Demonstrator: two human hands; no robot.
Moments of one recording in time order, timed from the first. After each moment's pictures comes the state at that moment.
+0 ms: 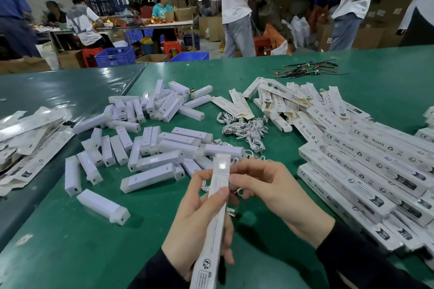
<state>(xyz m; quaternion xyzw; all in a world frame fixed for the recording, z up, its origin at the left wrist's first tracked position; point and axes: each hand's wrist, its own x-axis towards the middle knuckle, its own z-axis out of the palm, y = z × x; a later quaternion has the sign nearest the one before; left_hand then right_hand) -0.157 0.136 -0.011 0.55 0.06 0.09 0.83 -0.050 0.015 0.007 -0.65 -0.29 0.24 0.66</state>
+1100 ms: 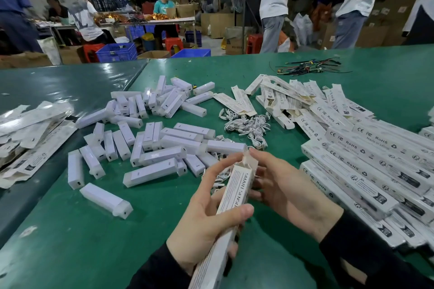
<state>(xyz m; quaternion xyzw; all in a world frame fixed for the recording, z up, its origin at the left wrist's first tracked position) -0.160 0.133 -0.006 0.59 -0.02 0.06 0.80 -0.045 0.015 0.013 -0.55 -0.16 0.41 0.71</state>
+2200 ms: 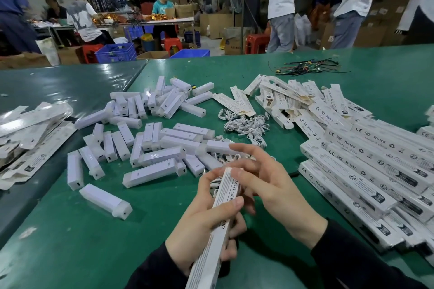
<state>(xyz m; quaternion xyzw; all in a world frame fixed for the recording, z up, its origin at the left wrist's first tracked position) -0.161 0.134 -0.007 0.51 0.02 0.00 0.86 -0.061 0.018 0.001 -0.60 -0.32 0.23 0.70</state>
